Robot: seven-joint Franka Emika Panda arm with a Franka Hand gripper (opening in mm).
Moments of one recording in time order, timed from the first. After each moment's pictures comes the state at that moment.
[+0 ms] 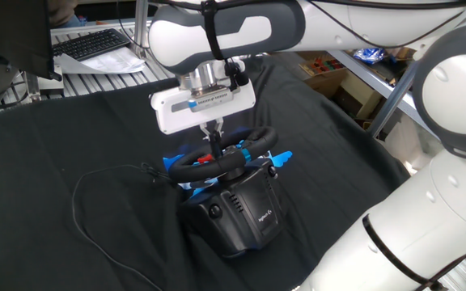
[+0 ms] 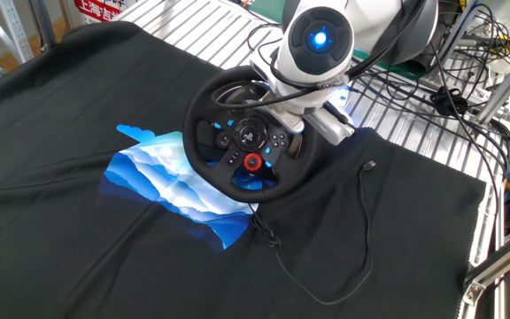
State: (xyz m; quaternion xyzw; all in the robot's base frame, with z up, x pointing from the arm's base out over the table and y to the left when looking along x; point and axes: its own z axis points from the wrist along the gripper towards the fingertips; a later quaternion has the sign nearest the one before) arm 0.373 0.059 0.279 -0.10 -0.96 0.11 0.25
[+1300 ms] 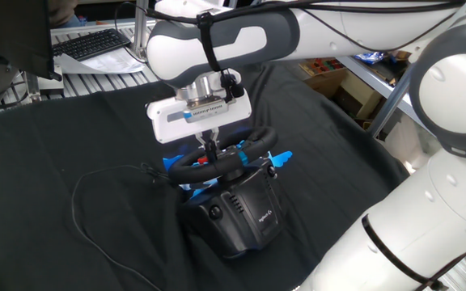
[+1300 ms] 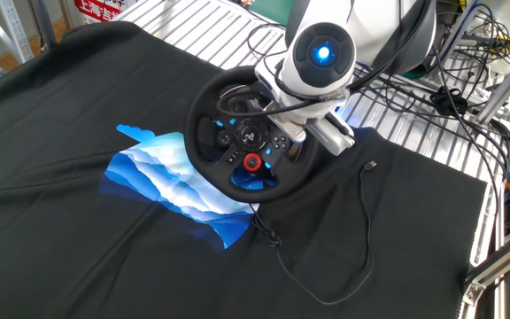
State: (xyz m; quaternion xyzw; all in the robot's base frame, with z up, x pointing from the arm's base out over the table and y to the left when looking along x) arm 0.369 0.069 0.255 -0.12 -0.96 0.11 0.24
